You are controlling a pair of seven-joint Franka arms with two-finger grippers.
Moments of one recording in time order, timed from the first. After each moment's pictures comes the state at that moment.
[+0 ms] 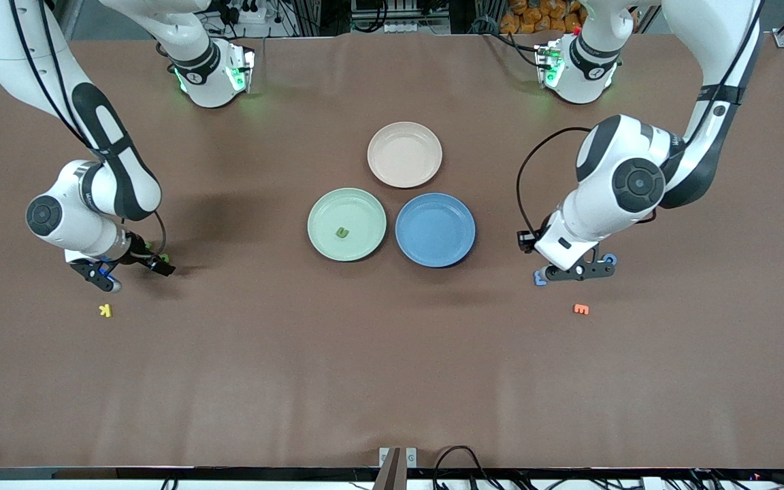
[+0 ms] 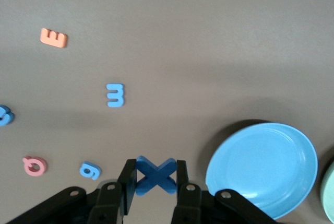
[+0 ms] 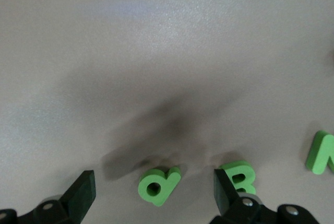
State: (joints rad) left arm 0.03 0.33 -0.44 -1.86 0.02 2.11 -0.48; right arm -0.05 0.45 -0.08 -2.19 0.11 2.57 0.34
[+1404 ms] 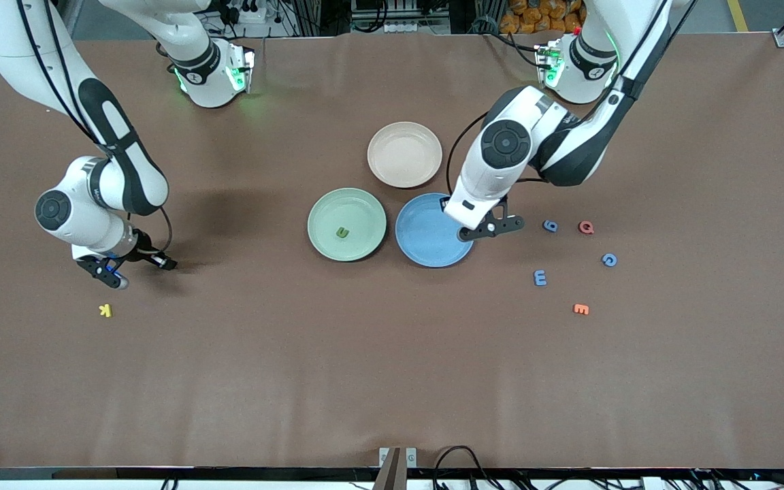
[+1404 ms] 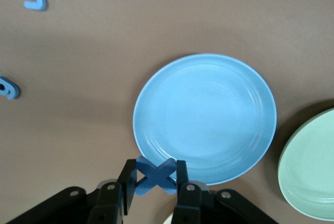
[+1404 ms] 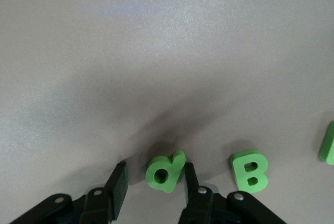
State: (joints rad) left arm -0.24 0.36 -0.45 -1.88 0.06 2.10 -0.91; right arm -0.04 0.43 -0.07 -2.23 0.11 2.61 0.34
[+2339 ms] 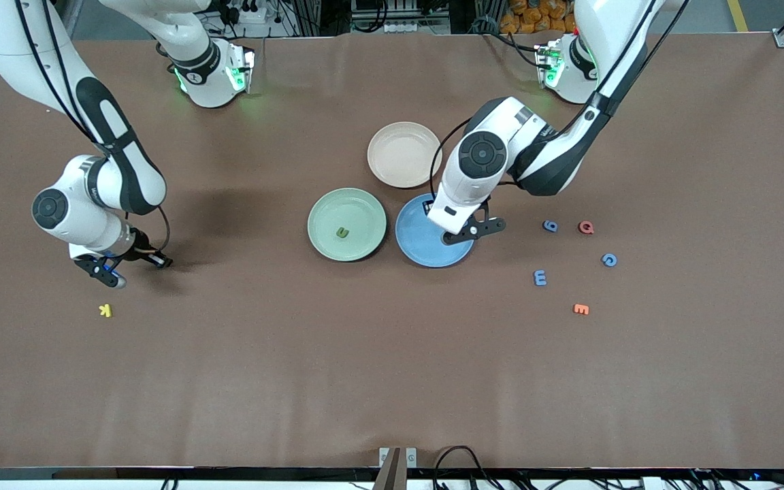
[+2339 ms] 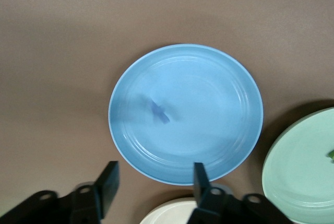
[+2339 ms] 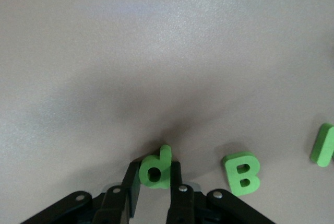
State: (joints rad) left arm -0.28 0.45 -0.45 -1.82 0.06 2.11 -0.99; right arm -0.05 0.42 -0.08 -2.23 0.11 2.61 0.33
